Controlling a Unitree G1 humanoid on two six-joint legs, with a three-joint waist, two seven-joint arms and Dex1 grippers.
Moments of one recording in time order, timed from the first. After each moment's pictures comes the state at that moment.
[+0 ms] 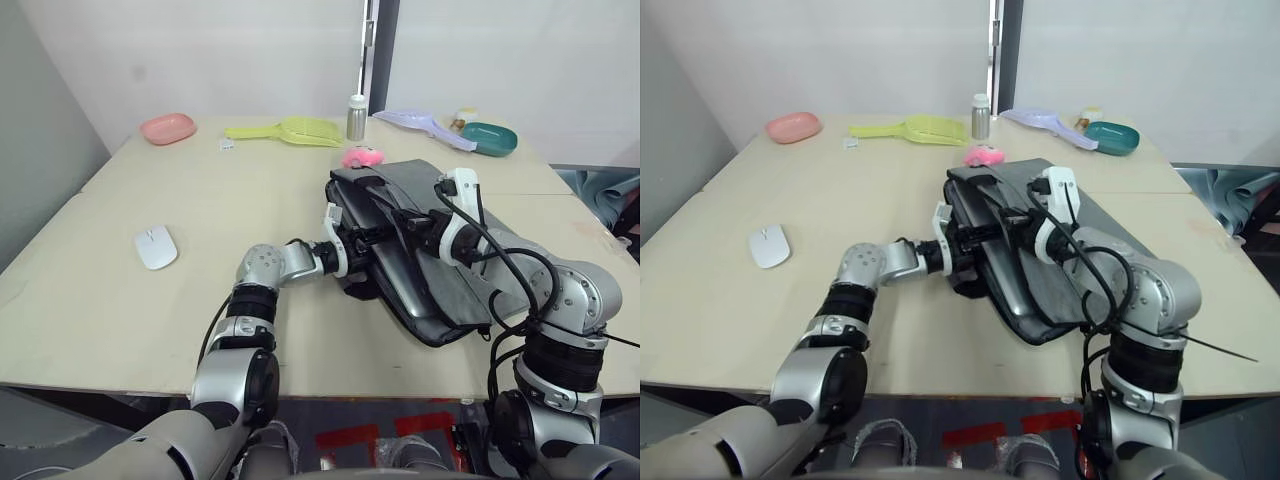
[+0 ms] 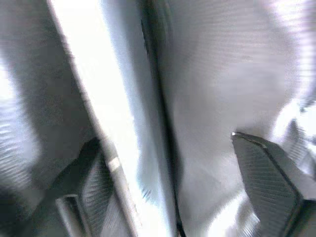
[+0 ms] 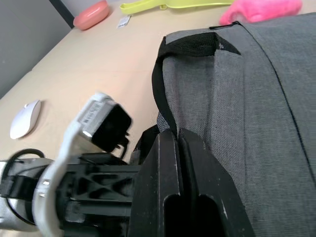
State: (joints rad) left arm -0.83 -0.03 0.30 0.58 -0.94 1.18 -0.35; right arm -0.56 -0.22 -0.34 -0.47 0.71 1.39 0.14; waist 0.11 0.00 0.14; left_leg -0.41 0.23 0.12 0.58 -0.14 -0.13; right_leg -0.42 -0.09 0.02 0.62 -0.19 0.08
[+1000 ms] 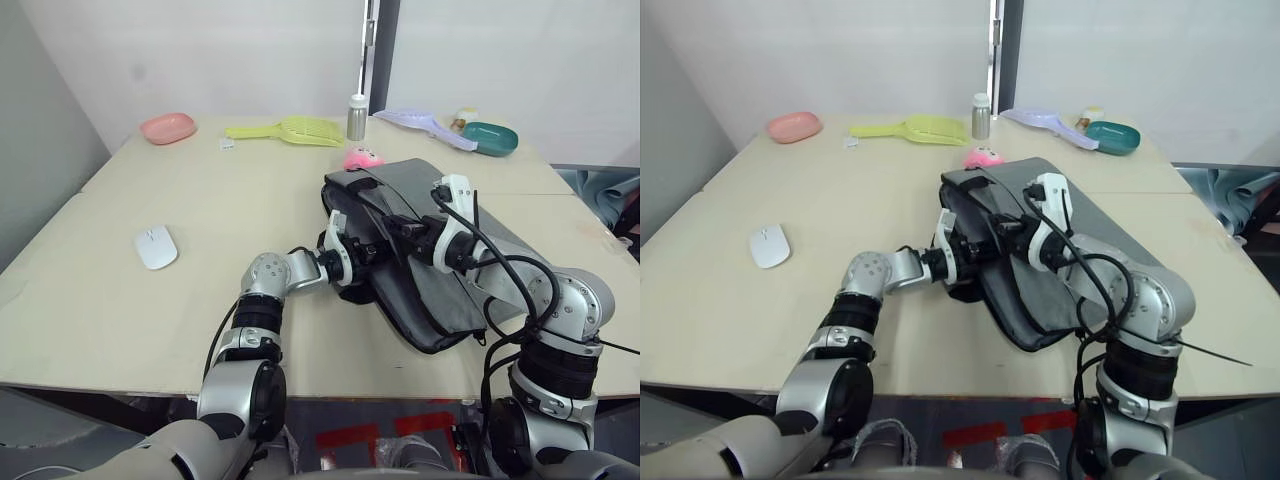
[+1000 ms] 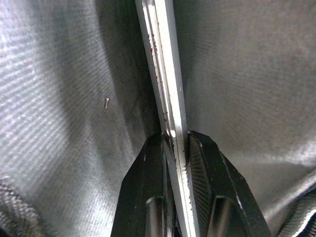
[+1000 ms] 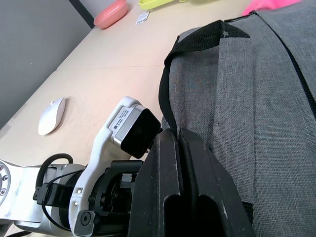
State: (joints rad) left arm -0.79 -0.10 0.29 0.56 -0.85 1.13 -0.37; right arm -0.54 -0.18 -0.35 -0.48 0.80 1.41 0.12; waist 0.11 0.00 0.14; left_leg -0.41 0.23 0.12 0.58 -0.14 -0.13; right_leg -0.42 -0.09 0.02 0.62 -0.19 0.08
